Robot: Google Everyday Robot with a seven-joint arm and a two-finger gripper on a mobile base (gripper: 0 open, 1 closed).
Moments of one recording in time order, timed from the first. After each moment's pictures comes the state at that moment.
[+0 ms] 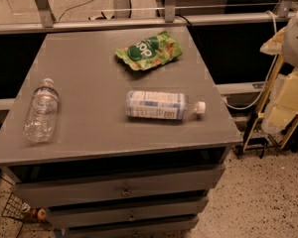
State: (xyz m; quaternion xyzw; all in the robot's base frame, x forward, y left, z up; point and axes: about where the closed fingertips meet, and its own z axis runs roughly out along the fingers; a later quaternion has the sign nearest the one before) arm 0.438 -0.216 0.978 -0.60 0.78 -0.04 0.16
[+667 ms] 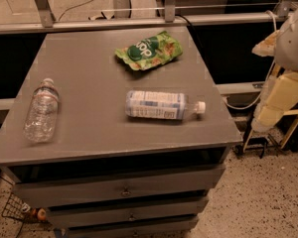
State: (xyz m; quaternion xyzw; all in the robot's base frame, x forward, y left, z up) arm 0.451 -0.207 0.967 -0.61 0.77 -0.02 0.19
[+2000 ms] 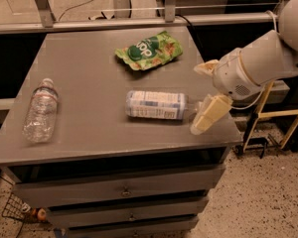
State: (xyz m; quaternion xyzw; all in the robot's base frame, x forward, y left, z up) arm 0.519 -0.118 0.879 -0.63 0.70 0.11 0.32
